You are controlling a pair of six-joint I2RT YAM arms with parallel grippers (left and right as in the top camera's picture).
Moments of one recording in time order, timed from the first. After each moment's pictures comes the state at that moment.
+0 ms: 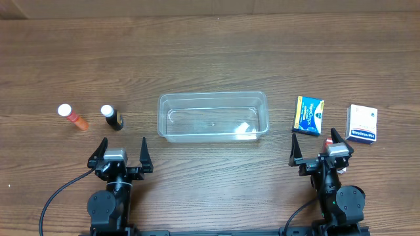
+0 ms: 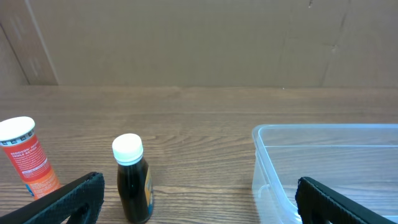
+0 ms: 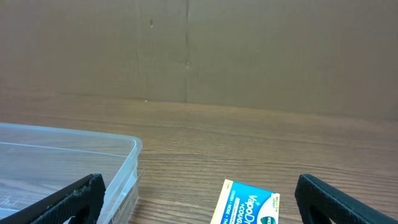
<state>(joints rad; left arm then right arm) 0.03 0.01 0.01 -0.08 0.03 -0.02 0.13 0.01 0.02 -0.03 0.01 -0.03</state>
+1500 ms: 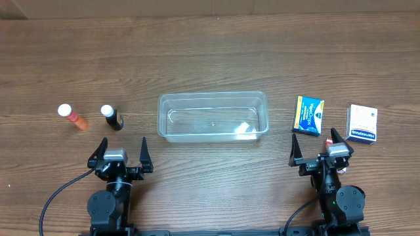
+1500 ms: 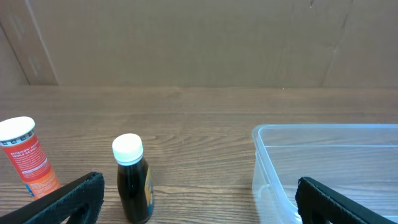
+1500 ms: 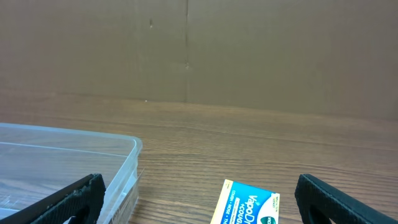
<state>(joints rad) 0.03 0.01 0.01 -0.08 0.03 -0.02 0.13 0.01 0.02 -0.03 0.01 -0.03</state>
